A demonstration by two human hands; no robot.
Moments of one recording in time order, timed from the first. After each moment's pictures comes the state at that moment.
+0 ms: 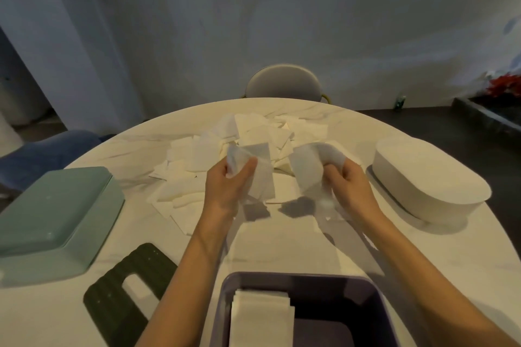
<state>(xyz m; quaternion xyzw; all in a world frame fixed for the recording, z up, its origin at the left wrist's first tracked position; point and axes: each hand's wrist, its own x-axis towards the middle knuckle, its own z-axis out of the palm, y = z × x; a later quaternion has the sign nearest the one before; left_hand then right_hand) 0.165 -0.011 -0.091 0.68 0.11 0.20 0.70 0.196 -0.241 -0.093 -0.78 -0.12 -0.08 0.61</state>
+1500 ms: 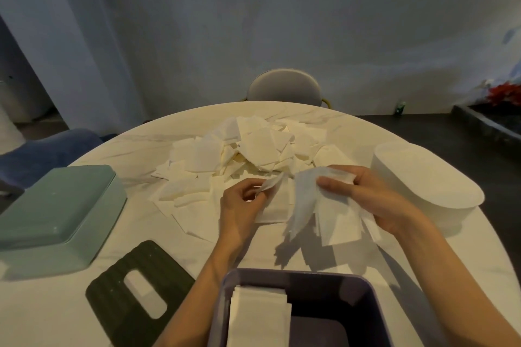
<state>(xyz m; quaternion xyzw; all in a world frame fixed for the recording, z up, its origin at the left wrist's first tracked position) 0.133 -0.042 -0.112 0.72 0.06 0.18 0.67 0.178 -0.273 -0.052 -0.75 -0.15 0.15 0.62</state>
